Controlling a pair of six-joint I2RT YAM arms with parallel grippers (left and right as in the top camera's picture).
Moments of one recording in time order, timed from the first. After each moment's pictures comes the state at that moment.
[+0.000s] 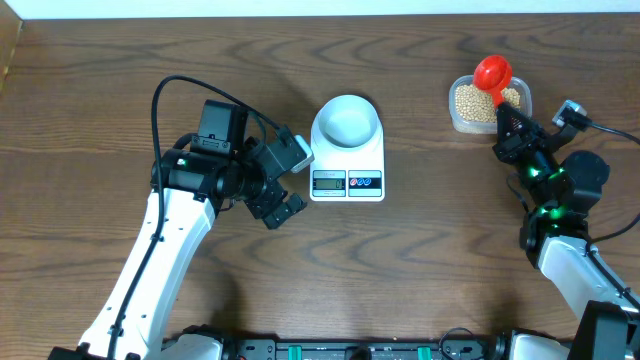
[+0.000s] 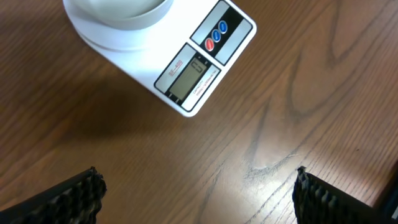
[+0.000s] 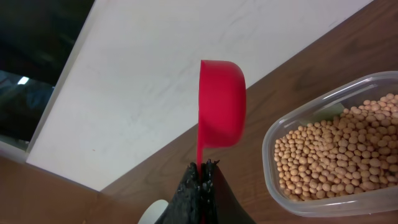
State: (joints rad) left arm -0.22 1.36 1.14 -0.97 0.41 0.66; right arm -0.17 1.38 0.48 0.81 -0.47 0.78
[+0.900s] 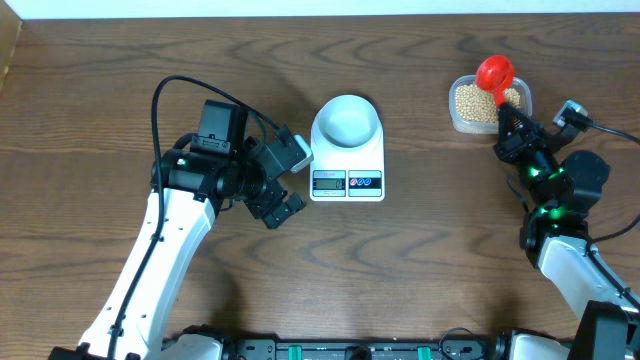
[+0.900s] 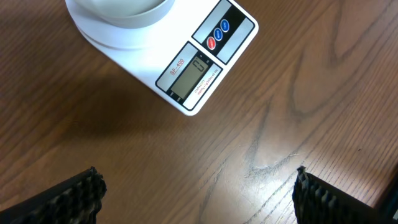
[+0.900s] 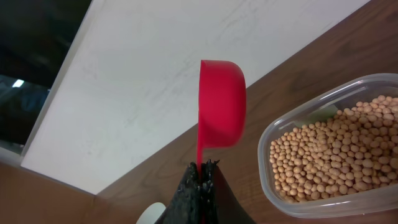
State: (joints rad) left arm -0.22 1.36 1.14 -0.97 0.41 0.66; right arm -0.17 1.38 0.48 0.80 -0.46 0.78
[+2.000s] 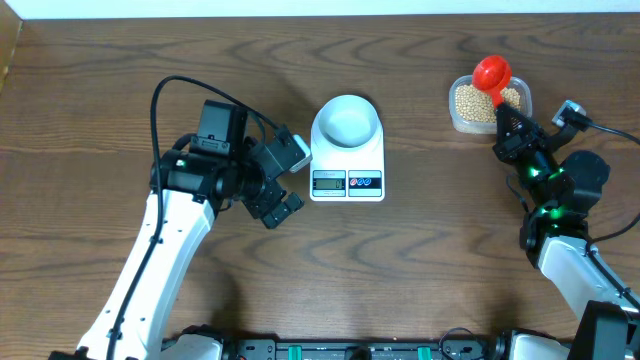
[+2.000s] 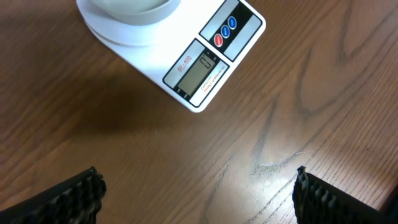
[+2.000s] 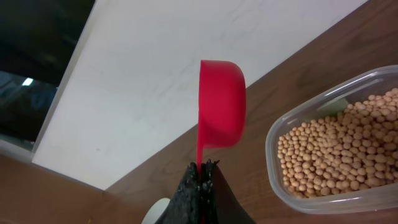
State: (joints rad) left arm -0.22 1.34 1.14 -0.97 0.38 0.65; right arm -0.17 1.38 0.48 0.81 -0.49 0.80
